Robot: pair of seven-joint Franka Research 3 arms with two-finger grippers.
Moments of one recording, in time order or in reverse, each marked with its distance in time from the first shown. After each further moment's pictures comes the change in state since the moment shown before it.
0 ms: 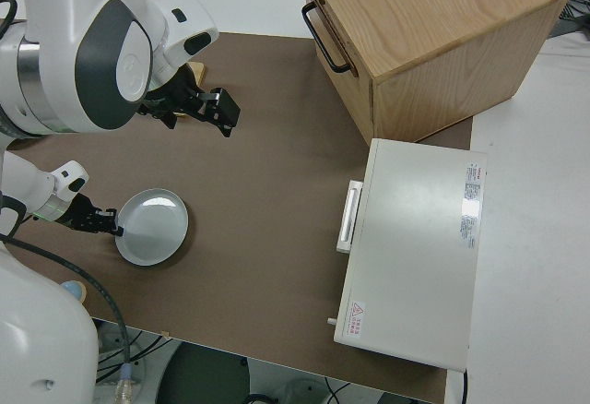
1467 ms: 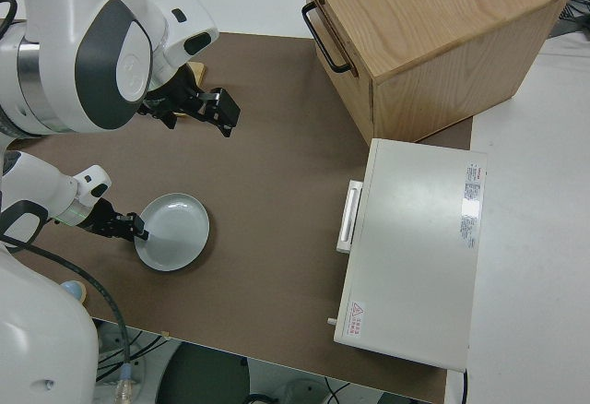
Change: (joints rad) left arm -0.133 0.086 0.065 0.101 -0.011 0.003 0.002; right arm 0.000 0.000 0.000 0.000 0.000 0.000 0.000
